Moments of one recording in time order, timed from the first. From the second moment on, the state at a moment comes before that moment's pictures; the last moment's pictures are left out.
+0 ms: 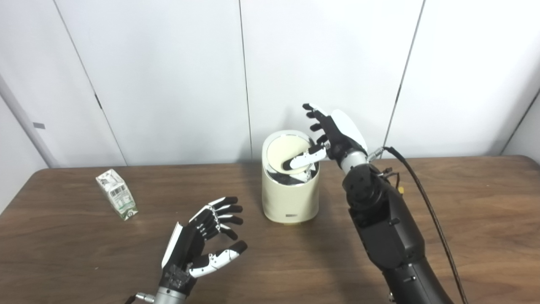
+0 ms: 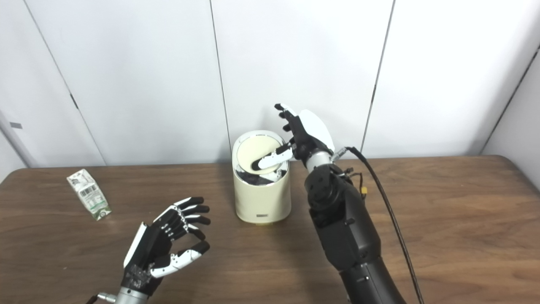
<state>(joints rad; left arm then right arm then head) -0.09 0.10 -0.03 0.04 -0.08 -0.35 -0.19 -0.74 -0.03 0.10 0.17 -0.77 0.46 0.18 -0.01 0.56</state>
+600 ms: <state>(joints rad) -0.09 0.10 -0.03 0.04 -0.08 -0.34 -0.19 -0.63 -0.09 0.06 -0.09 -0.65 0.46 0.19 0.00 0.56</state>
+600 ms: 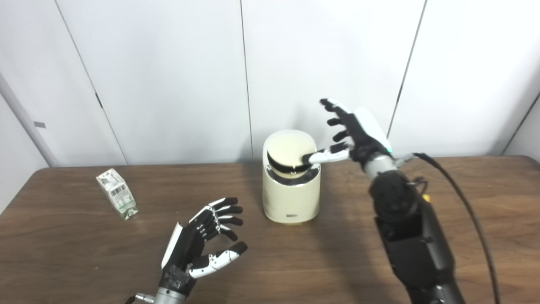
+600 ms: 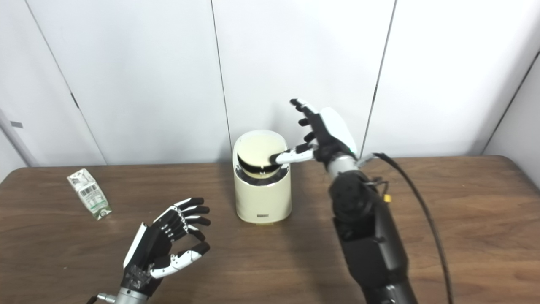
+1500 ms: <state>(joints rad) -0.09 0.10 -0.03 0.04 -0.07 -0.34 -0.19 -0.24 -0.18 -0.03 -0.34 -0.29 0.33 0.15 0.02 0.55</state>
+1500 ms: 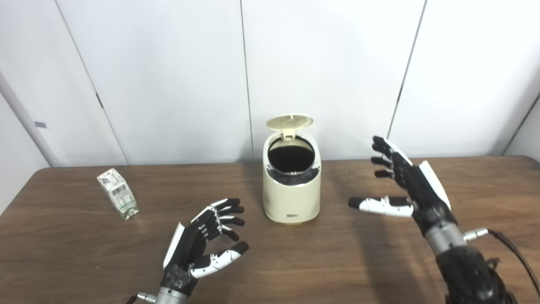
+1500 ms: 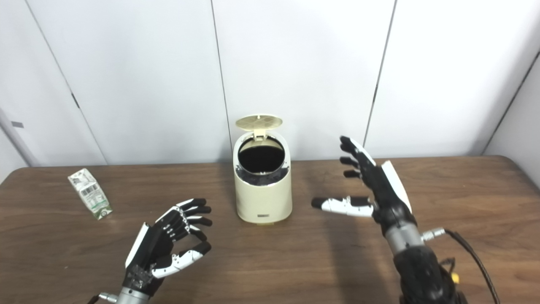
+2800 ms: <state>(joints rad) -0.37 0.52 0.27 -0.07 0.34 -0.19 0.00 -0.15 -0.26 -0.05 -0.25 -0.15 0.15 0.13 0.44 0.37</state>
